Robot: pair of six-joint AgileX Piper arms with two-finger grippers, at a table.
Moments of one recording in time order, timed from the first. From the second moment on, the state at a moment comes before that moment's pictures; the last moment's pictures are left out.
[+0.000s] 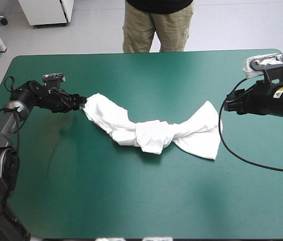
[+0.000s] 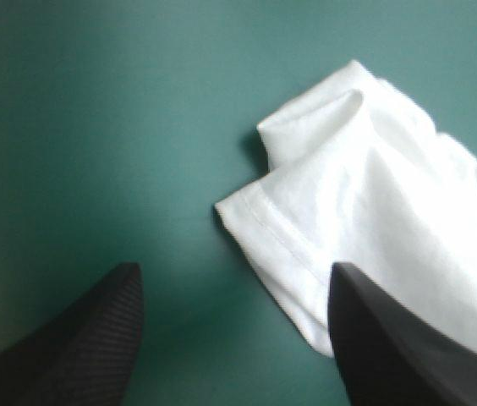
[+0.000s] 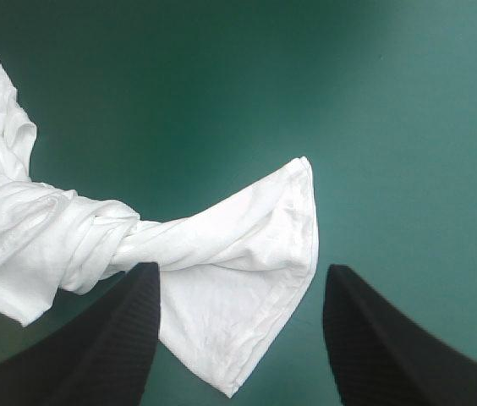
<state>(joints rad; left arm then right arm) 0.06 1.85 -1.40 -0.47 0.72 0.38 0.07 1.17 -1.43 0.26 1.06 -0.22</state>
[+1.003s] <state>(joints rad) -0.07 1.96 -1.42 -0.34 0.58 0.45 0.07 1.21 -1.42 0.22 1.13 -0.22</state>
